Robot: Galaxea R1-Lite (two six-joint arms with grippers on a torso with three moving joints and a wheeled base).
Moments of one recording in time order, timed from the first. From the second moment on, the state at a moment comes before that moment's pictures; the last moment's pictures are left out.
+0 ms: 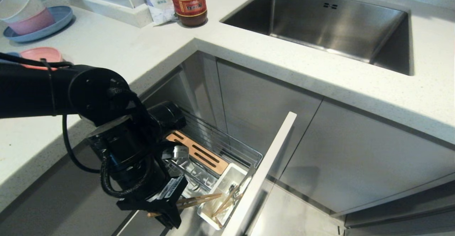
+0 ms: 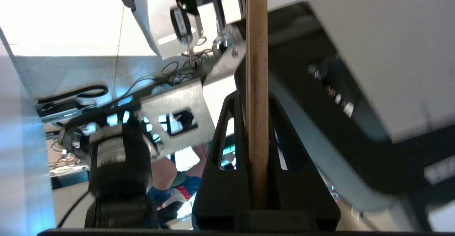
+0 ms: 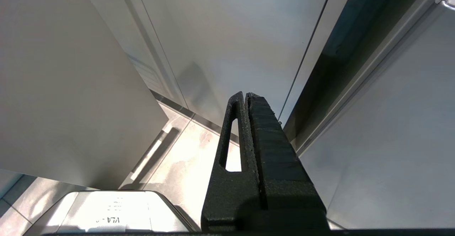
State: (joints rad) left arm -0.57 1.79 -1.44 1.17 -0.30 -0.32; right arm 0.01 0.00 0.00 0.00 0.00 0.02
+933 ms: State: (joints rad) left arm -0.67 1.47 -1.56 1.41 -0.23 -0.31; right arm 0.01 0.00 0.00 0.00 0.00 0.02
